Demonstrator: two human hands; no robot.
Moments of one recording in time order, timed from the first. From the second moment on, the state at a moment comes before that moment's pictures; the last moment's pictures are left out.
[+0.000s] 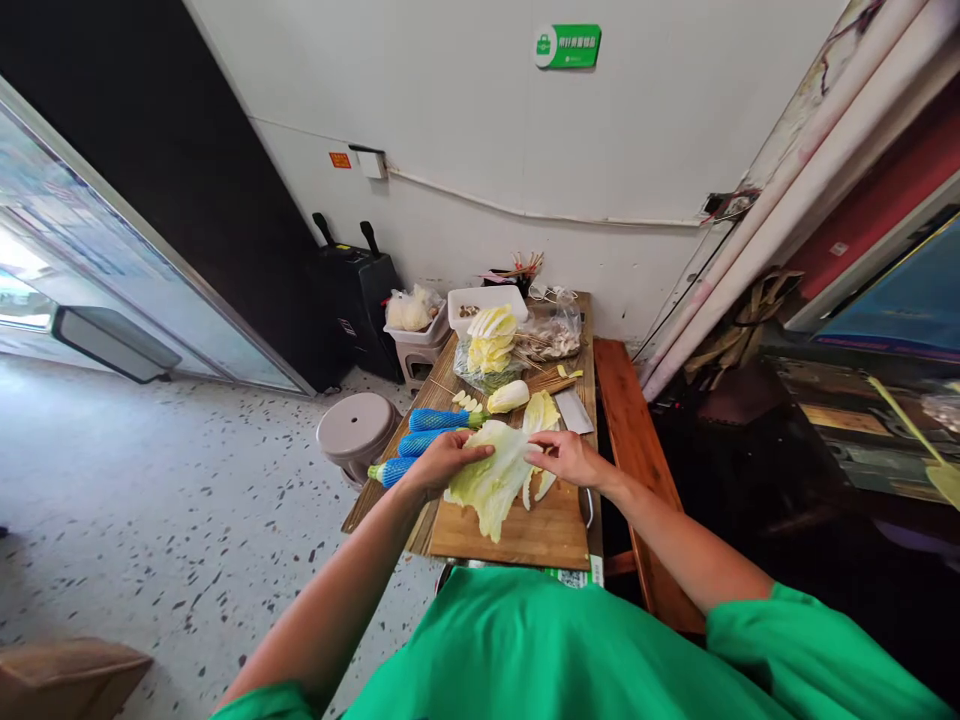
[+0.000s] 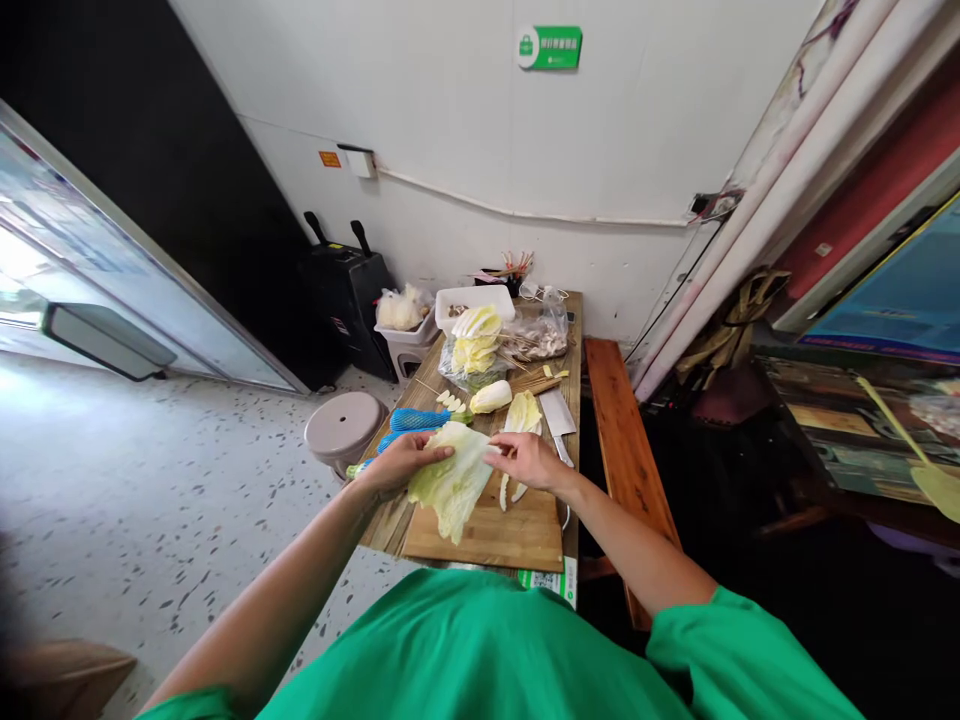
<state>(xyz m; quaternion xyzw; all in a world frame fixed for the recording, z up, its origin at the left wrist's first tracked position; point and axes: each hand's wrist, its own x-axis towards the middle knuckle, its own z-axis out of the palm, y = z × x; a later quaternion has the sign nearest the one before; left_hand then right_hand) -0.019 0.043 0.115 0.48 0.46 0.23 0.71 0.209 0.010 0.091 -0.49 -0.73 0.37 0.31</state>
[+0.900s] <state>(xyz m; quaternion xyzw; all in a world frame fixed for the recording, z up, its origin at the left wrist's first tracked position) -0.010 0.038 0.112 0.41 0.42 0.35 0.73 0.193 0.019 0.111 -0.51 -0.70 0.40 0.30</state>
